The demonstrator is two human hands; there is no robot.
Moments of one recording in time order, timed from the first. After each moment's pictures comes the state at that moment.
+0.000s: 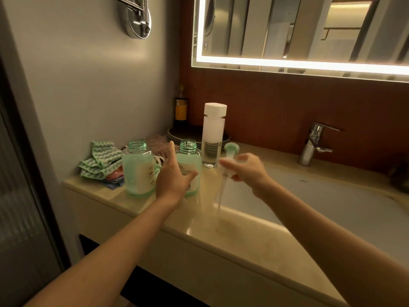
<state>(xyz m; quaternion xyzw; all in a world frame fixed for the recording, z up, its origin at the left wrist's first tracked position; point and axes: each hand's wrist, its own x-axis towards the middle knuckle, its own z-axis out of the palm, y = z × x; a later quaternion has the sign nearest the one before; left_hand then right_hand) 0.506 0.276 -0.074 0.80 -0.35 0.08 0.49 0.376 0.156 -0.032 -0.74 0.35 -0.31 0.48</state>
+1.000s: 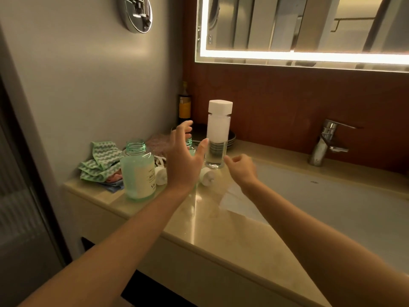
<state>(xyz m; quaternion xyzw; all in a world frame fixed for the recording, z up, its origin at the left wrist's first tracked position) 0.495 0.260 -0.034 0.67 -0.38 0.21 0.60 0.427 0.132 -0.055 -0.76 0.41 -0.34 0.37</state>
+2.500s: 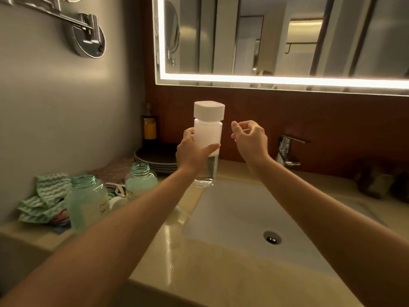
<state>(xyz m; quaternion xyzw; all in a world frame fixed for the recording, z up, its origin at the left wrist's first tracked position) 0.472 0.140 0.017 0.68 -0.40 0.02 0.62 0.357 0.088 0.057 -0.72 0.34 -0.52 0.31</state>
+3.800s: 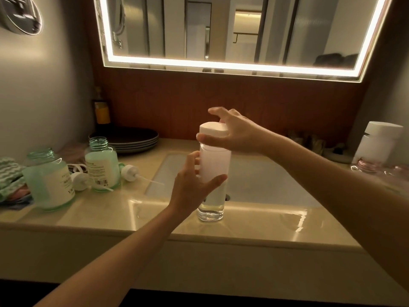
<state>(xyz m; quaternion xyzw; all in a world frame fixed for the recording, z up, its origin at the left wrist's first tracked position) 0.325 0.231 -0.066 0.57 -0.58 -0.03 0.58 0.209 0.189 0.067 -0.90 0.34 -0.25 0.10</state>
